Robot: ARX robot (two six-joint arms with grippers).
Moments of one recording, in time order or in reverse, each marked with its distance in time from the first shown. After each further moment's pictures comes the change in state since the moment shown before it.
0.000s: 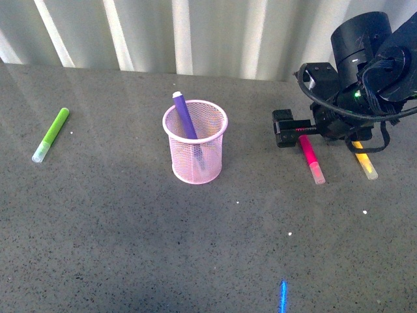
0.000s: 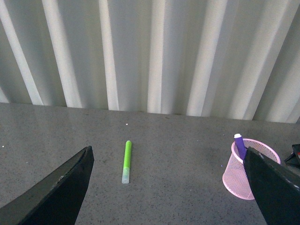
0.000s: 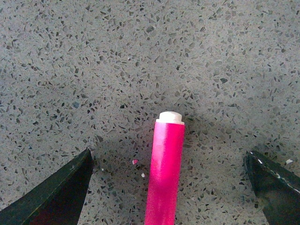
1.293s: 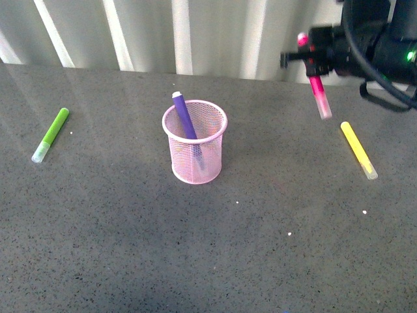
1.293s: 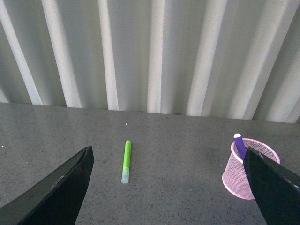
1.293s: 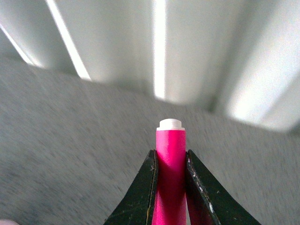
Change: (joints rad) left arm 0.000 0.000 0.000 0.000 0.000 0.000; right arm 0.031 -0.267 -0.314 0.682 -0.106 -0.033
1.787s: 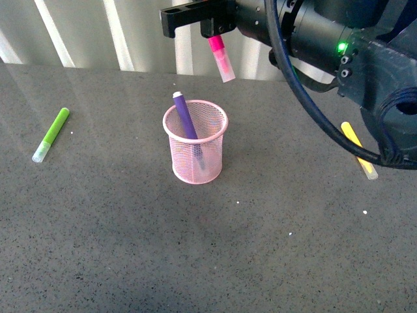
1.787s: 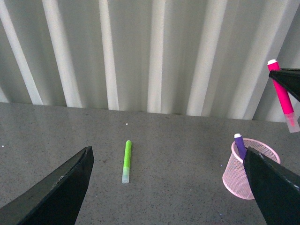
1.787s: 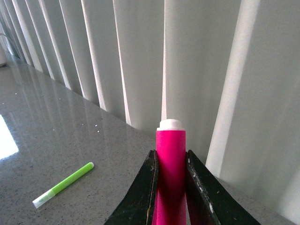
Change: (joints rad) left arm 0.000 0.000 0.000 0.000 0.000 0.000; right arm 0.254 -0.053 -0.087 0.394 -0.105 0.029
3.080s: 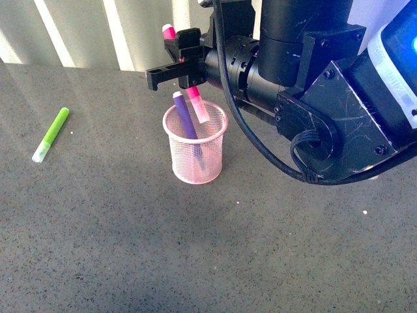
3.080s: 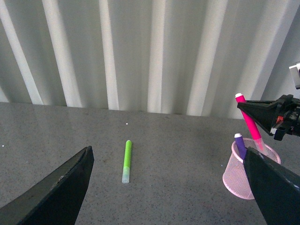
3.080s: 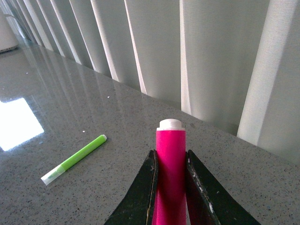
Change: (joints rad) left arm 0.000 0.000 0.000 0.000 0.000 0.000; right arm 0.019 0.227 0.155 -0.035 -0.052 0.077
